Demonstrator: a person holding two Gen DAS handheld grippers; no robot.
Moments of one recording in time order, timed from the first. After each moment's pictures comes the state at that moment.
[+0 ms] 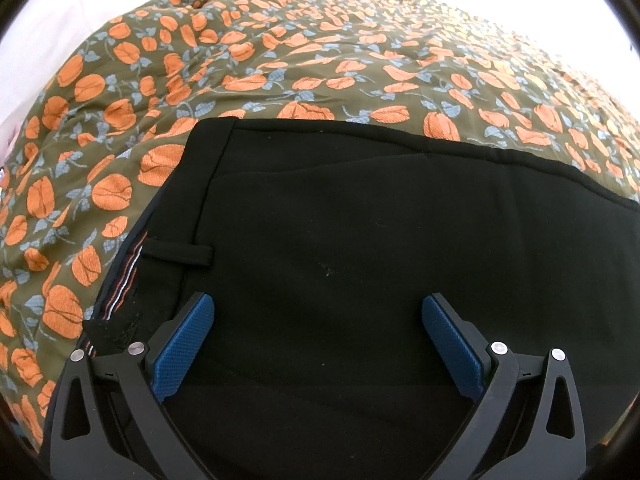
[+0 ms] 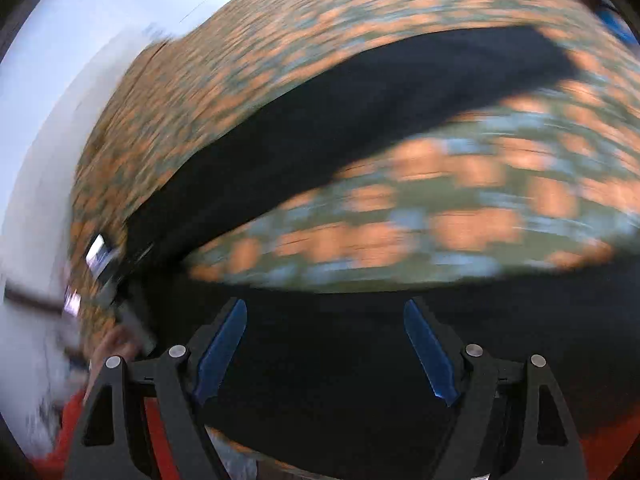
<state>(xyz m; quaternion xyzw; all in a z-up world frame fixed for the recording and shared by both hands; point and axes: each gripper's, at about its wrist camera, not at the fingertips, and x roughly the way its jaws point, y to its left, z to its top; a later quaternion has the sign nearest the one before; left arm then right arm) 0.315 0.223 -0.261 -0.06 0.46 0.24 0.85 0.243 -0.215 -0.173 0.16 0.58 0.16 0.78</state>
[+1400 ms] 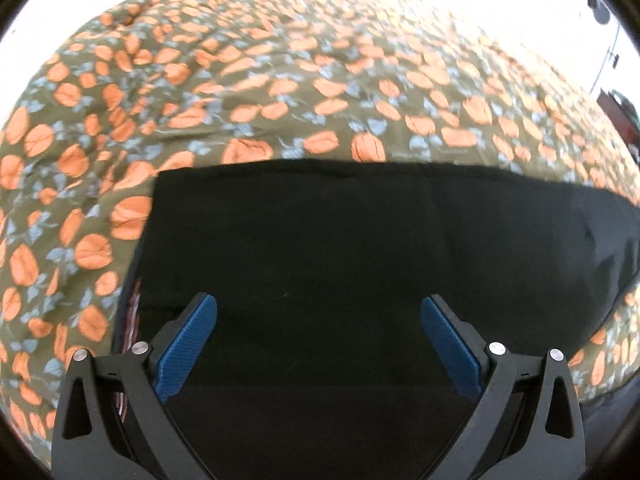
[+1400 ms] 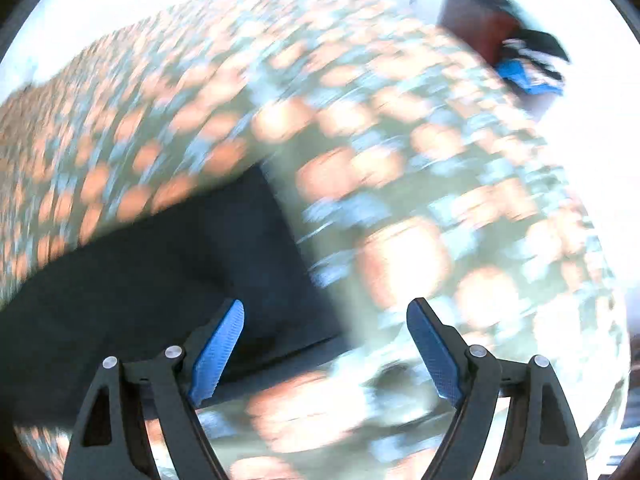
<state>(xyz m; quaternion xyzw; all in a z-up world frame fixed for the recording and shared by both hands) 0.323 0.224 -0.206 -0.06 0.50 0.12 0.86 0.507 -0.530 -0.225 0.05 0.53 -0.09 0.84</state>
